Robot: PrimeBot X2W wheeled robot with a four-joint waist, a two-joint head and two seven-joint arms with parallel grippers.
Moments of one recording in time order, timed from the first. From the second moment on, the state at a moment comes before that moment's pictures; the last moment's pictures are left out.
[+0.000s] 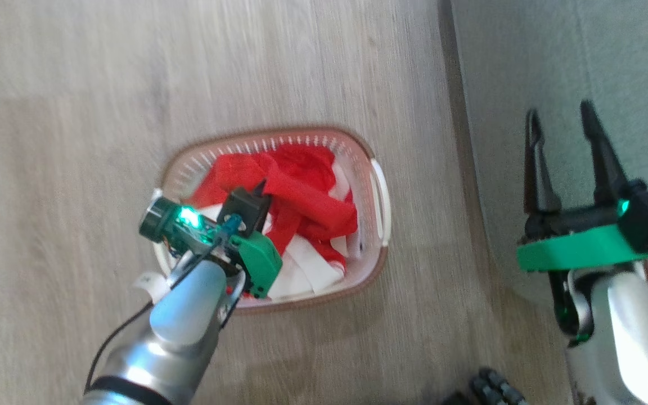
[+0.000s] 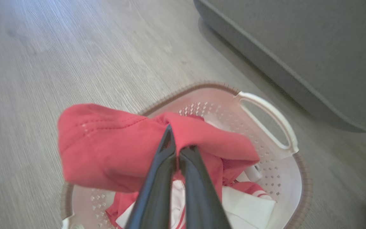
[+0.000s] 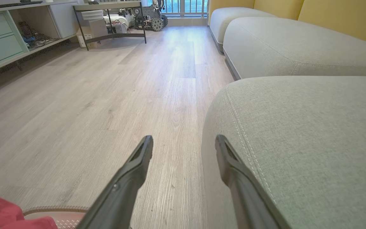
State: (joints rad) left arm -0.63 0.05 -0.59 0.88 -0.07 0.00 -0.25; right arm -0.25 -0.04 -0.02 0.03 0.10 0.13 -0.26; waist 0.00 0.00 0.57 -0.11
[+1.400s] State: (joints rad) left arm -0.81 0.03 -0.71 0.60 -0.26 -0.05 -0.14; right arm -0.01 -0.04 0.18 0.19 0.09 0.13 -0.26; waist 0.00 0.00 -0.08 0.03
